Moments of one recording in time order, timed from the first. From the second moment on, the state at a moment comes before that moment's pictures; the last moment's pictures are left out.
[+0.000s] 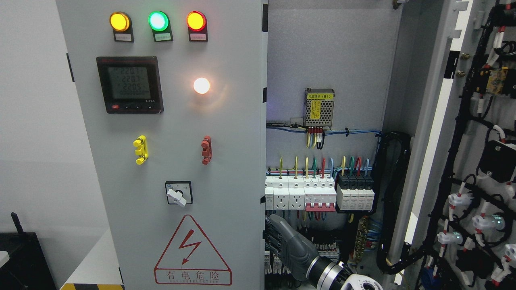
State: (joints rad) left arm 0.10 -0.05 0.00 0.00 0.00 -0.21 -0.28; right arm -0.66 -0.12 0.41 -1.31 -0.54 0.23 0.38
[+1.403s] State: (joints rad) left arm 0.10 -0.05 0.00 0.00 0.00 -0.21 -0.27; right arm -0.66 -0.12 0.41 -1.31 -0.58 0.23 0.43
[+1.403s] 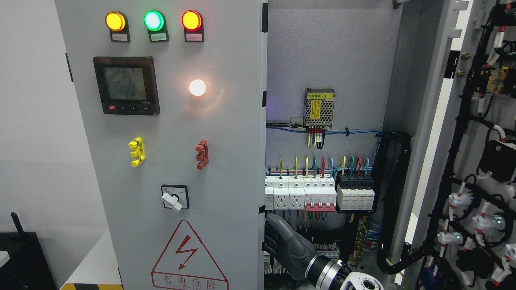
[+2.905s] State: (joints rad) left arm 0.10 -0.05 0.00 0.00 0.00 -0.21 -0.28; right arm -0.63 -0.12 0.43 -1.36 -0.62 0.22 0.64
